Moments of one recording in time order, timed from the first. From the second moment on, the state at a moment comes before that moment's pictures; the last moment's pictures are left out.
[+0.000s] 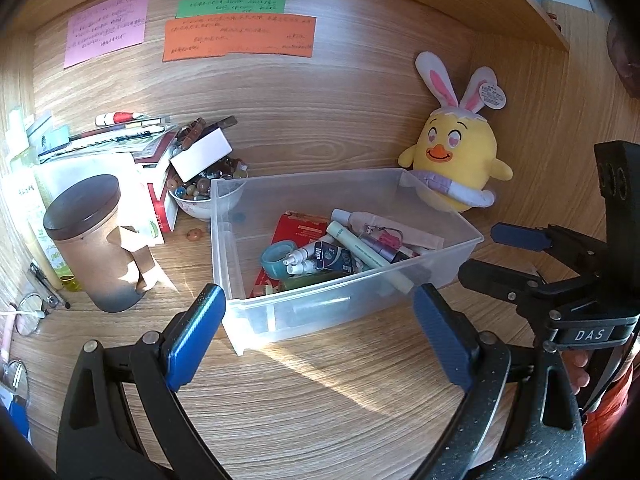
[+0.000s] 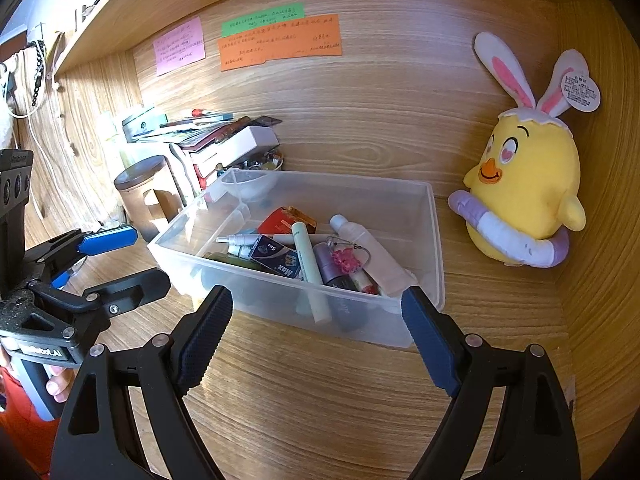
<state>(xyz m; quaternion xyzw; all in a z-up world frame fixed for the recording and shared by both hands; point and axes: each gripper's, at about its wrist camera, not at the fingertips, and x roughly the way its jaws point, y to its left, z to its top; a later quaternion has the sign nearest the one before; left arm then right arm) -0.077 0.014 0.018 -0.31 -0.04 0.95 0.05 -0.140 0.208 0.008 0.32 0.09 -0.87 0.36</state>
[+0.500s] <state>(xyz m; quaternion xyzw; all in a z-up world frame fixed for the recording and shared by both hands) -0.078 0.016 0.019 -0.31 -0.04 0.95 0.05 -0.137 0.209 0.007 0.32 0.08 -0.87 0.37</state>
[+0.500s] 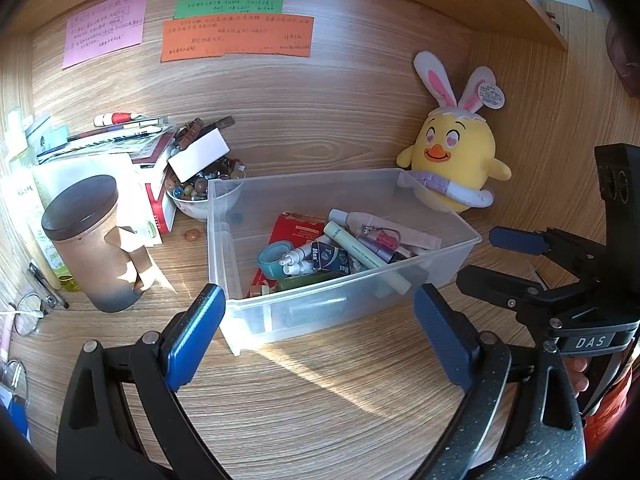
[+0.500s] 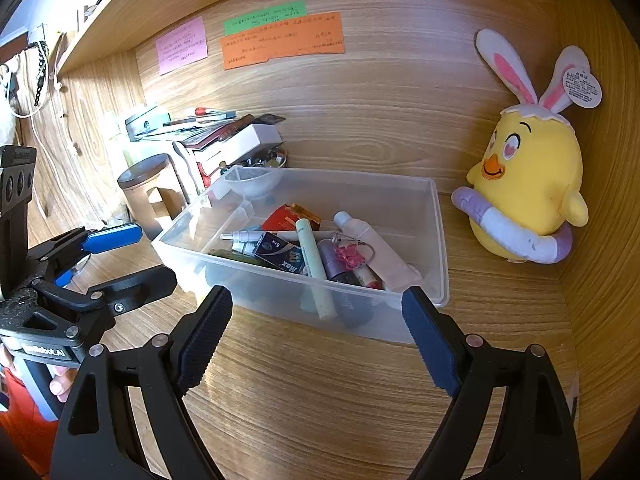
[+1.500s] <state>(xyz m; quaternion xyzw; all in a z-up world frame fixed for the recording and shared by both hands) -0.077 0.020 0.020 -0.30 -0.04 0.95 0.06 -0.139 0.214 0.006 0.32 0.08 -0.87 0.37</state>
